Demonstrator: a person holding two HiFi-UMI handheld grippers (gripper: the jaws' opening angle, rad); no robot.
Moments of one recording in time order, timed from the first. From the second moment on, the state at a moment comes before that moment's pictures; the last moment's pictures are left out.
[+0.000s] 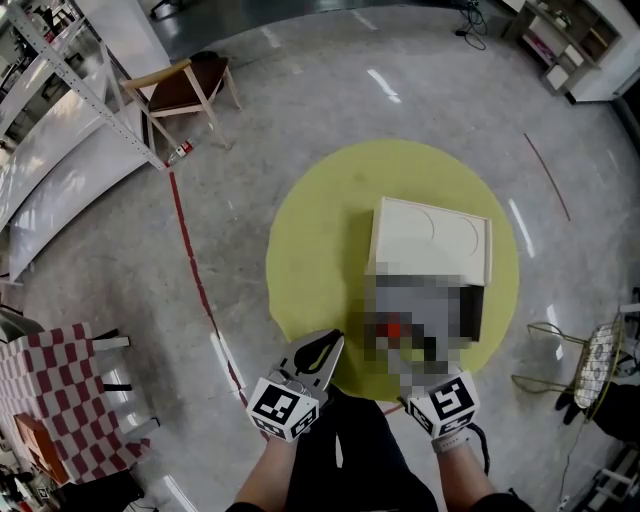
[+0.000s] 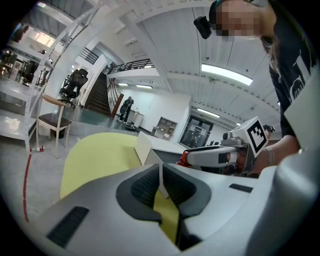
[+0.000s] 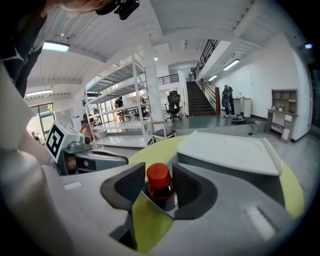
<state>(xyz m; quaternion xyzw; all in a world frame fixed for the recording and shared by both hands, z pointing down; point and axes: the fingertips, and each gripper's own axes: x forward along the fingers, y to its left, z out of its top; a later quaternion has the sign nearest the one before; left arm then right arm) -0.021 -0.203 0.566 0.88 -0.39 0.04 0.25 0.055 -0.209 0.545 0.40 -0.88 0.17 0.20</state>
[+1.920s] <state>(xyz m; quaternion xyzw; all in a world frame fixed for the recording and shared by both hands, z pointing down) -0.003 -0.216 0.457 0.91 -0.37 0.02 0.17 0.116 -0.184 0.442 0.47 -0.86 0.18 0.06</state>
